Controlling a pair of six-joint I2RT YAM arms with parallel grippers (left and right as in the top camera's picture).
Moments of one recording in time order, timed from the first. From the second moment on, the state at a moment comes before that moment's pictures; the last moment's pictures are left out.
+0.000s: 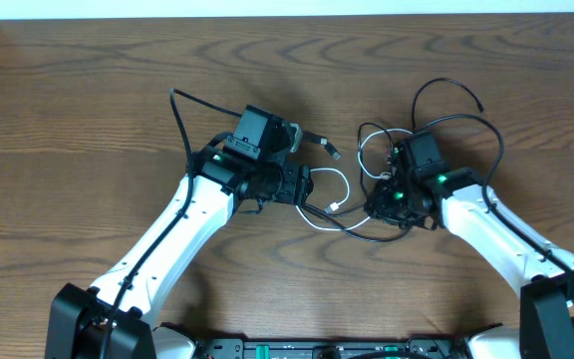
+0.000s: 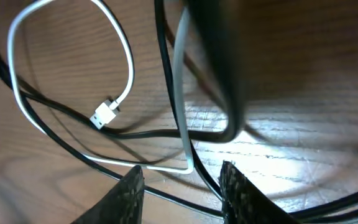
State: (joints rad) left arm -0.46 1.51 1.11 -0.74 0.30 -0.28; right arm 0.36 1.55 0.85 -0.58 -0.28 0.61
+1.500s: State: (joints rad) left arm -0.46 1.51 1.11 -0.74 0.30 -0.27; right arm 0.47 1.55 0.65 -0.21 -0.14 0.64
